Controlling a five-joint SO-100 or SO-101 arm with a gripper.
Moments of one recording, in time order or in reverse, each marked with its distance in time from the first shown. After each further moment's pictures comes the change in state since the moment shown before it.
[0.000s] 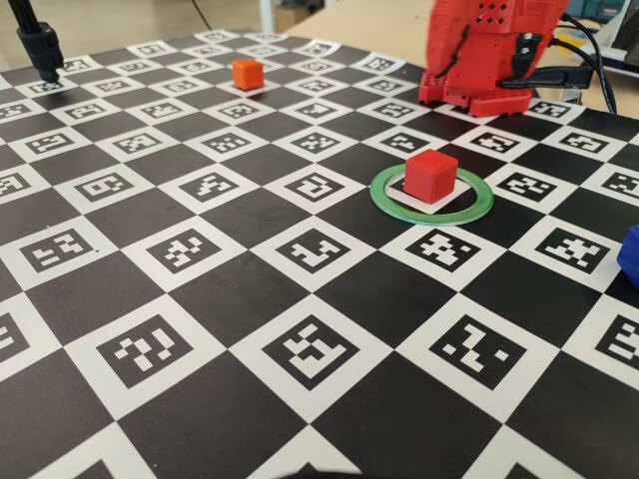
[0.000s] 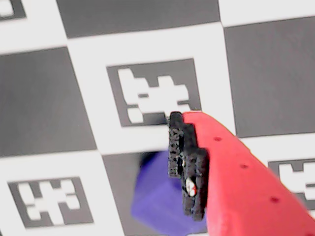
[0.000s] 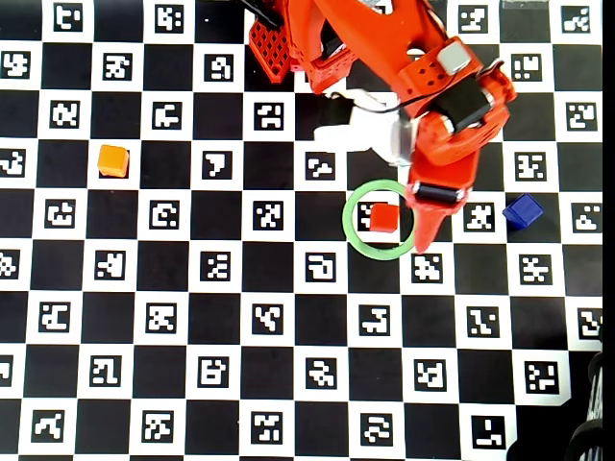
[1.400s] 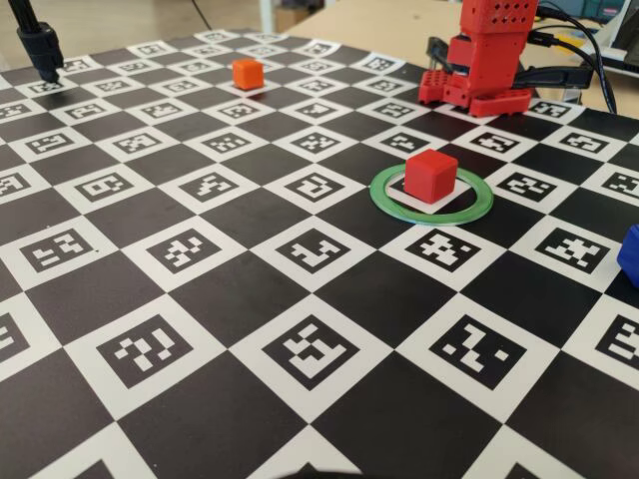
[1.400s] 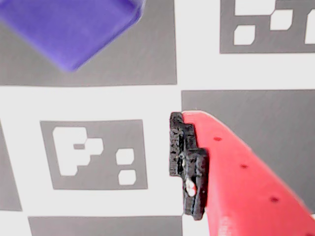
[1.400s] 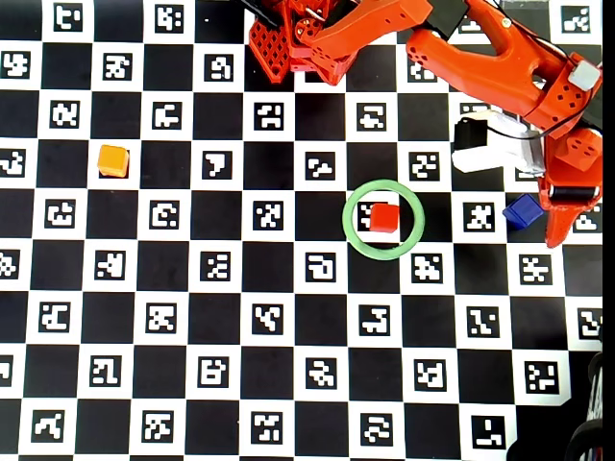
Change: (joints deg) arm -18.3 -39.4 -31.6 -7.9 11.7
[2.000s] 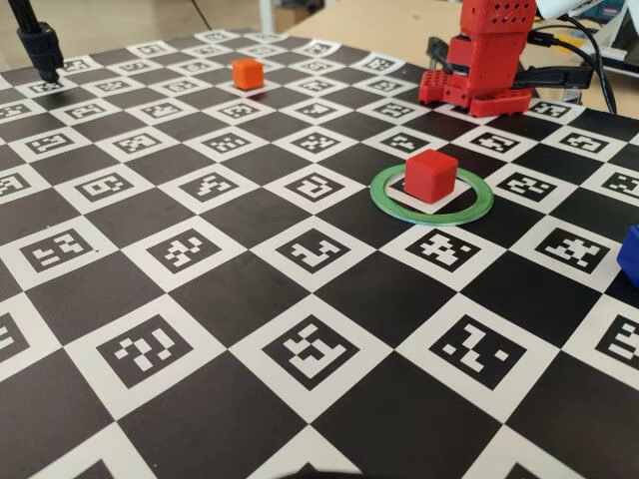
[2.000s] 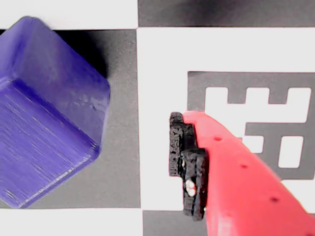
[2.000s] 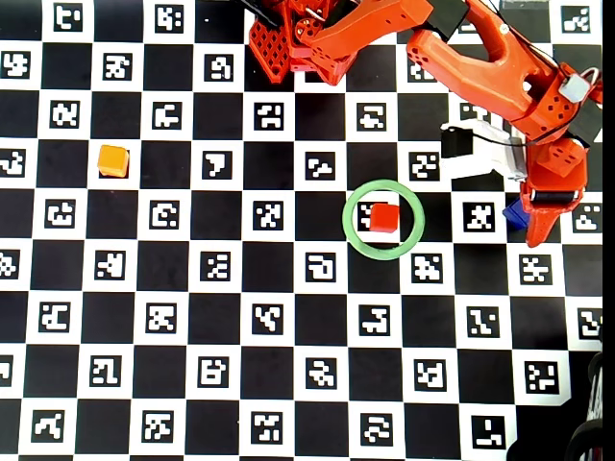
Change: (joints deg) arm 0.4 0.0 11.6 -7.5 -2.6
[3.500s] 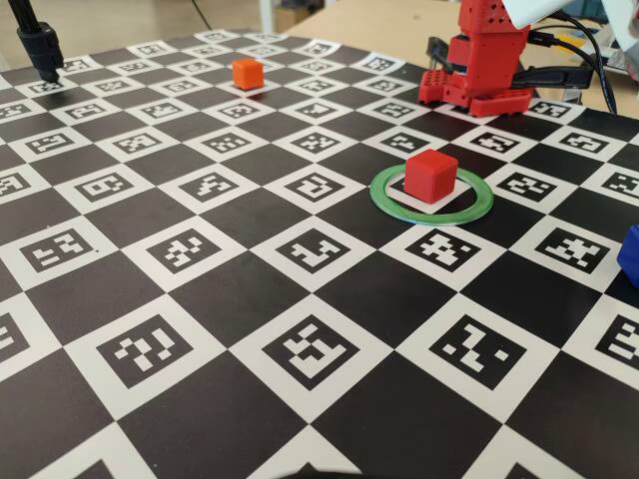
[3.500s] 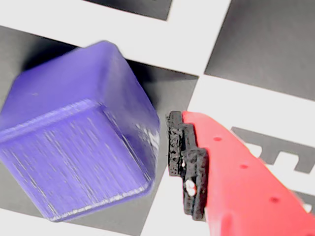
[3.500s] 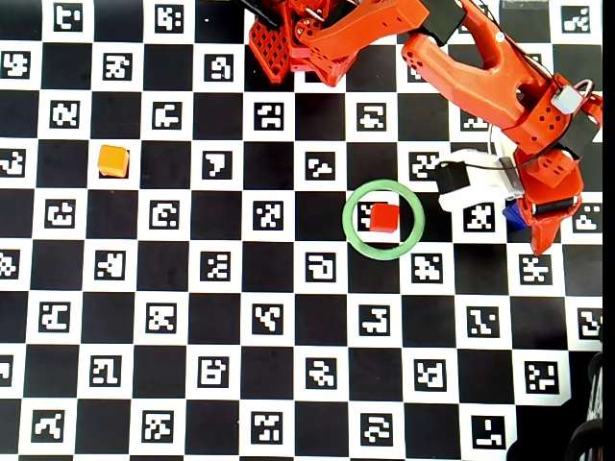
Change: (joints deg) arm 3.1 0.0 0.0 0.0 -20.1
